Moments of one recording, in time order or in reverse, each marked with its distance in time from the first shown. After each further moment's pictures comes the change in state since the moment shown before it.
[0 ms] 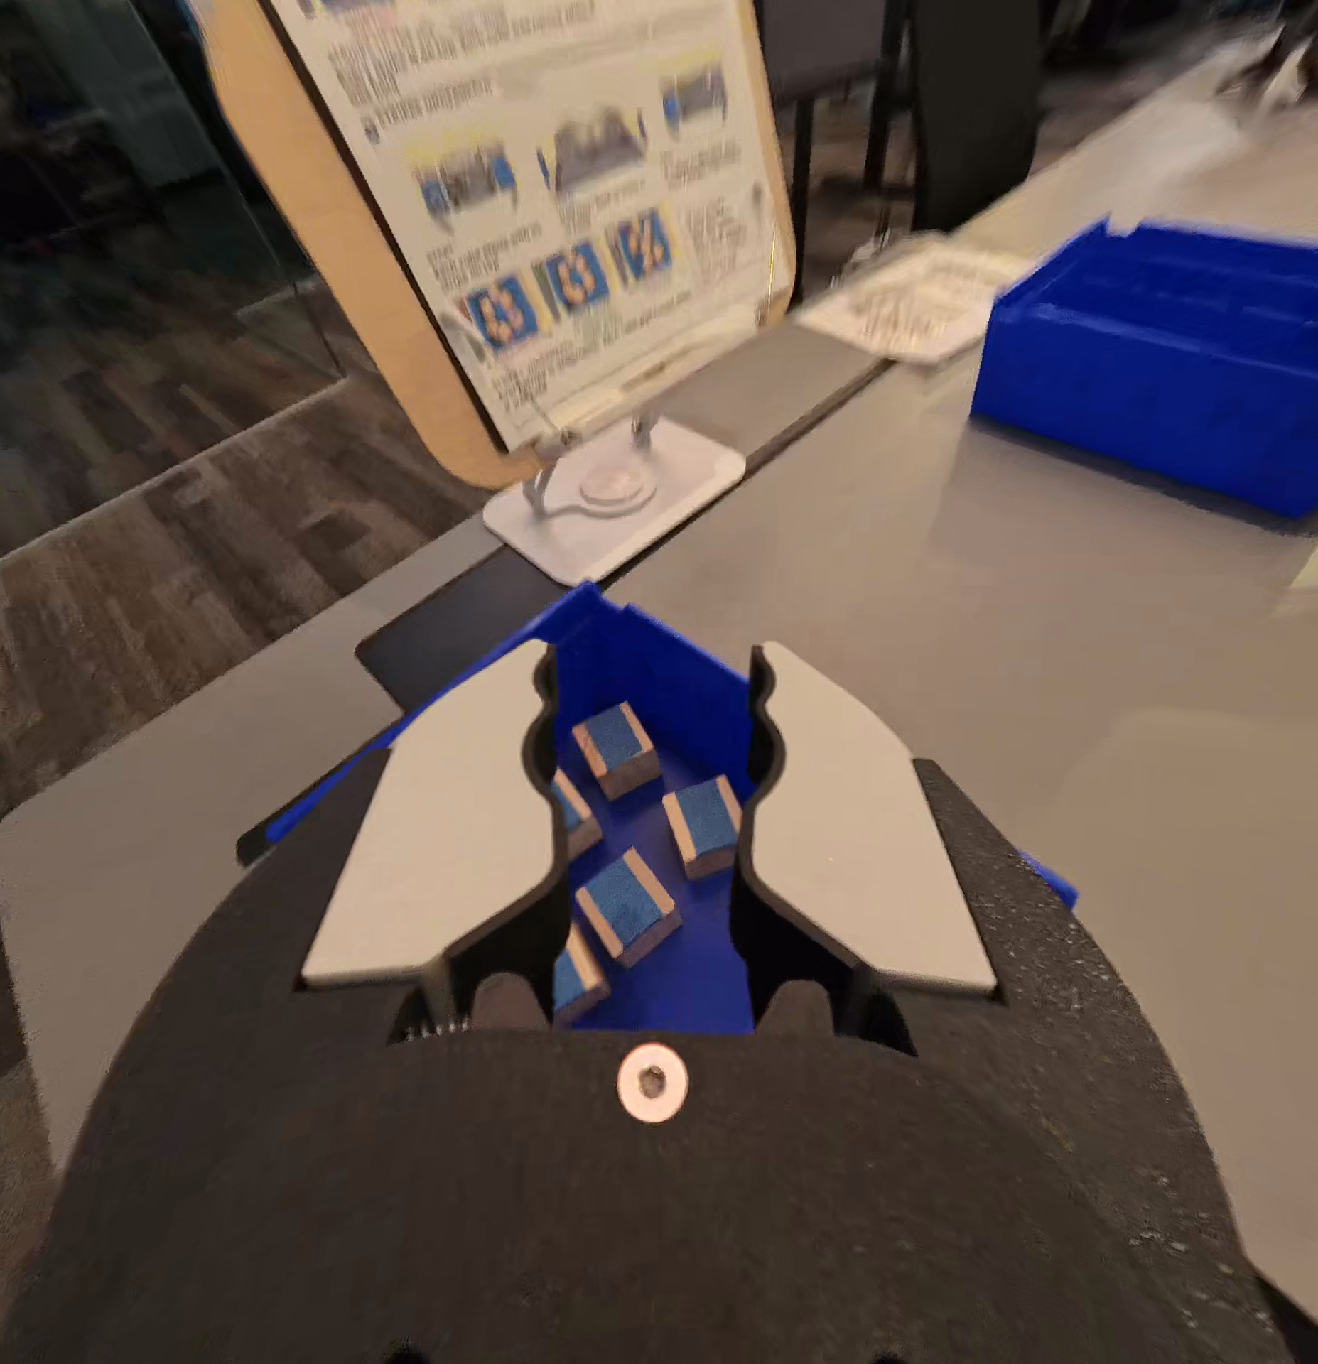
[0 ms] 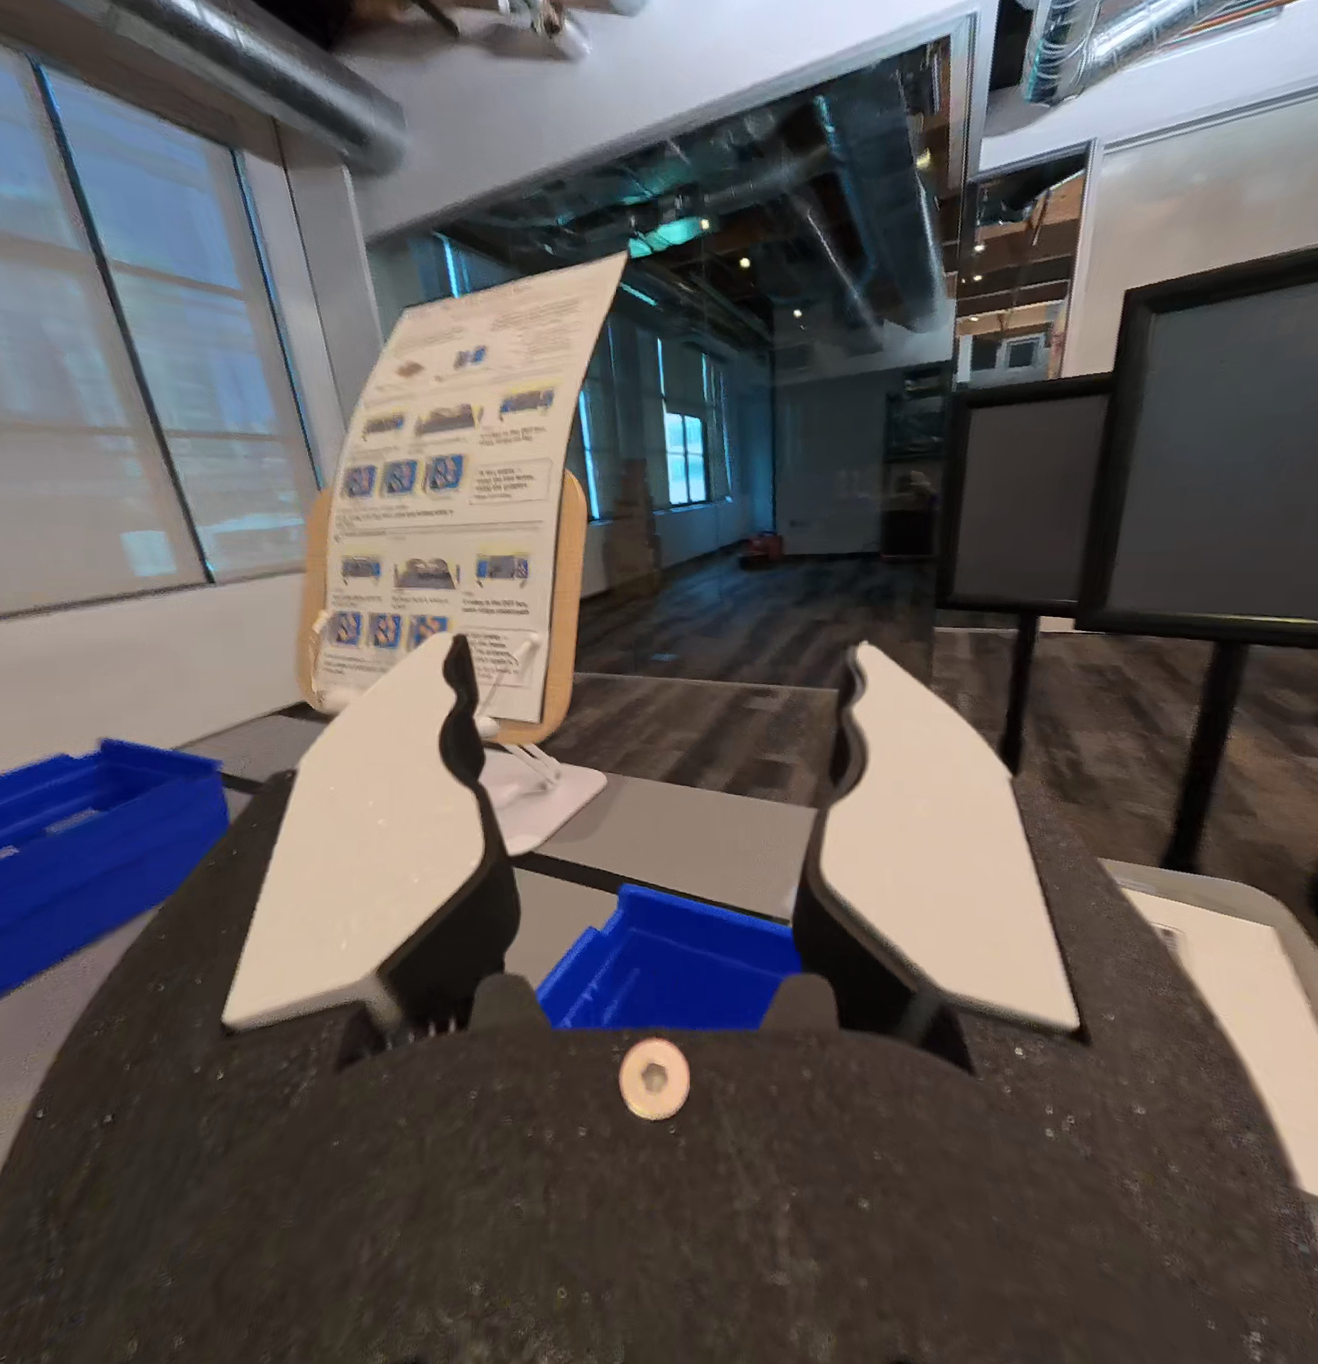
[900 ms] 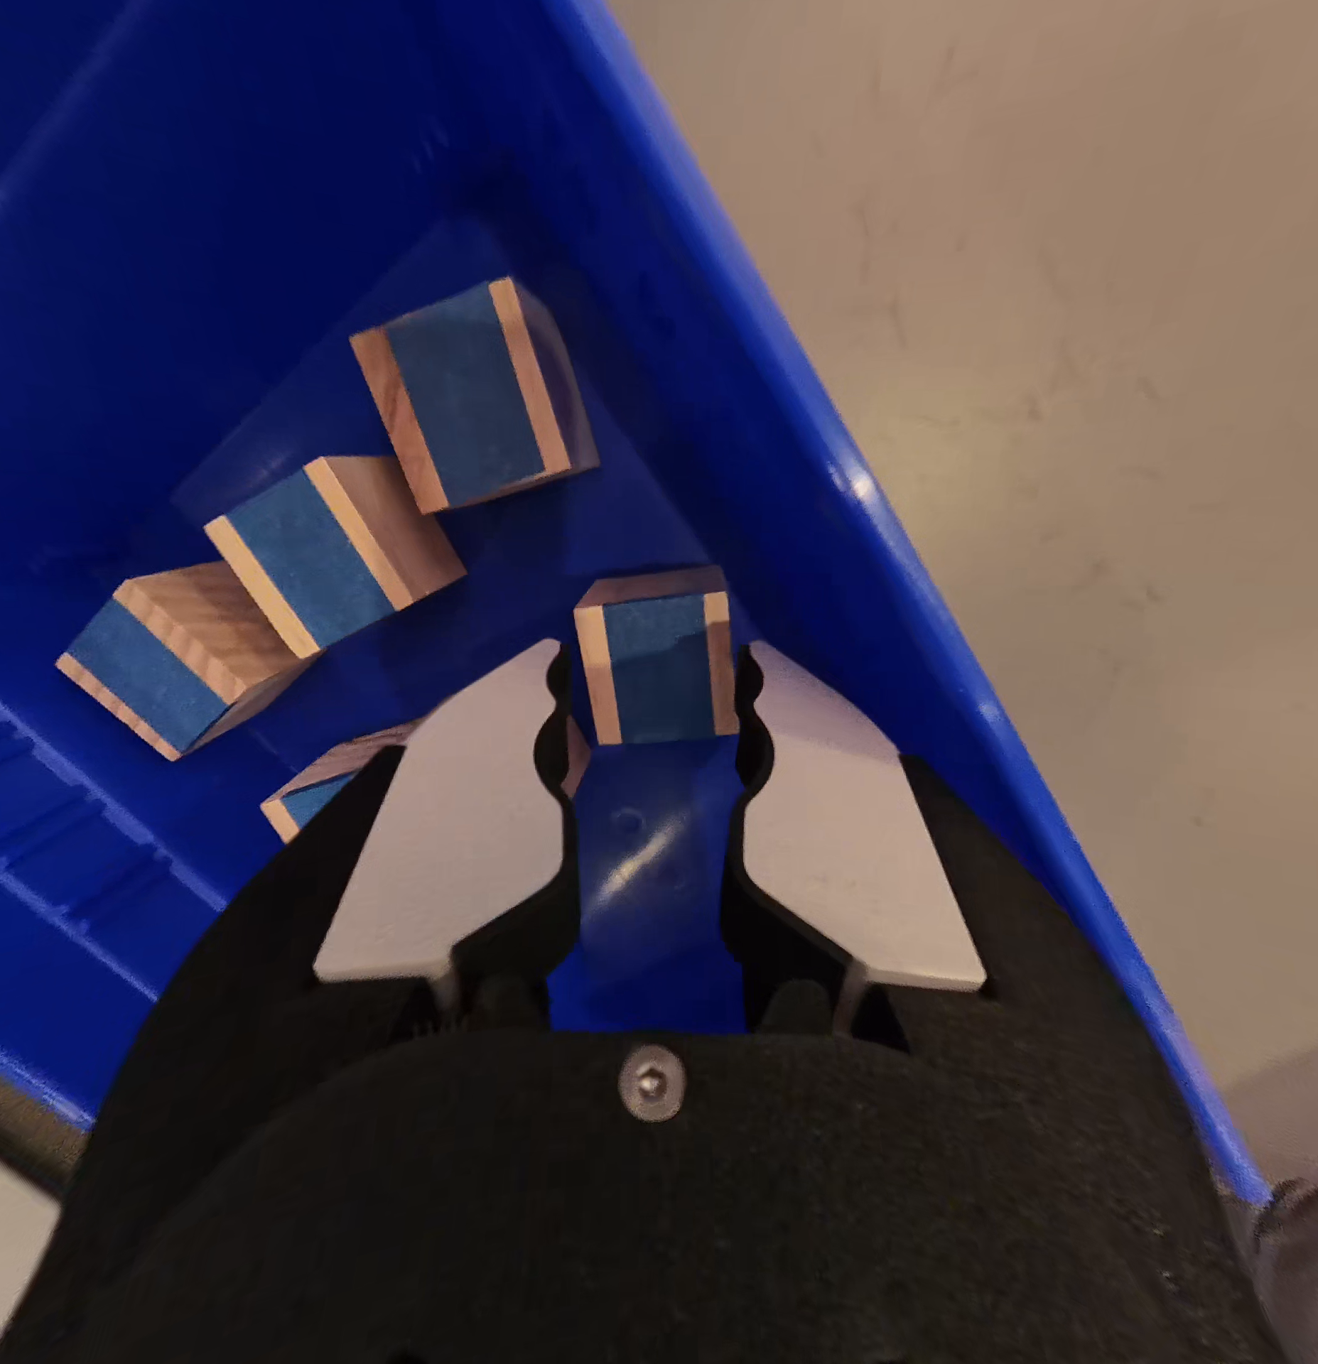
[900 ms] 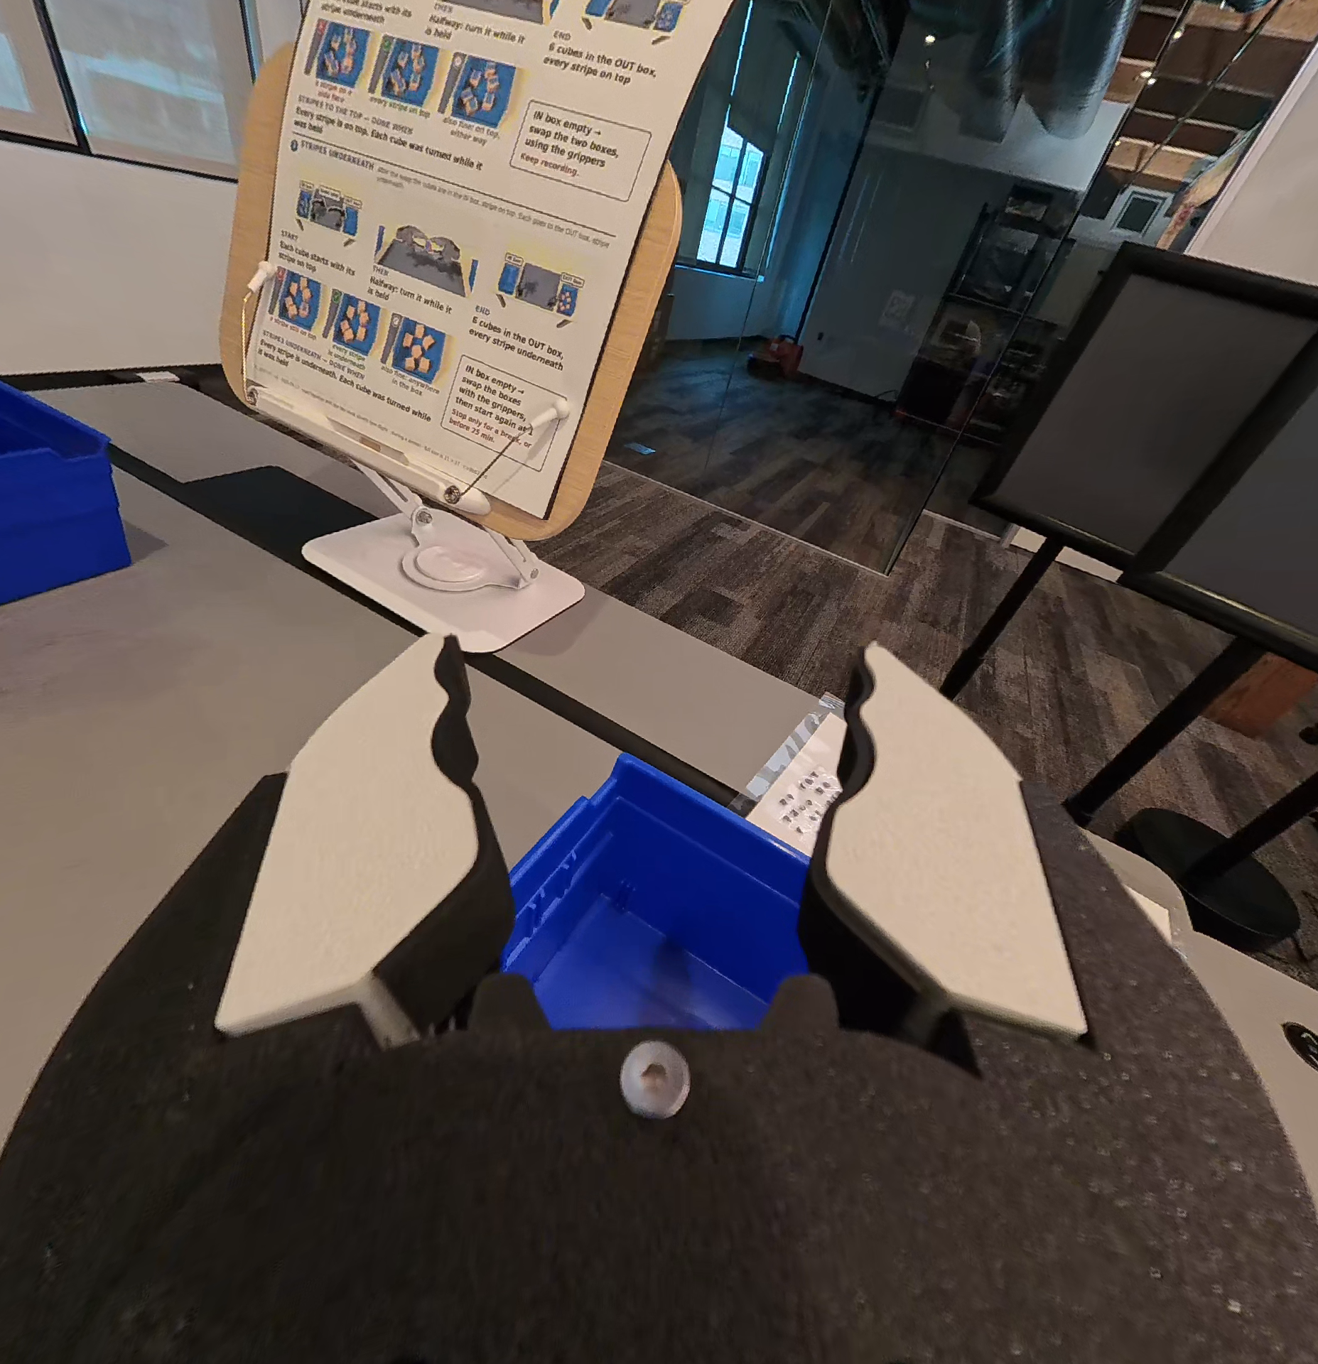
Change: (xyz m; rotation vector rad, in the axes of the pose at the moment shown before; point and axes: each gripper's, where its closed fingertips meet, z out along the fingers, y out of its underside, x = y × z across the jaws) left arm 0.024 0.163 0.100 -0.998 -0.093 -0.190; right arm -0.036 0.067 0.033 -0.341 -0.062 -0.299
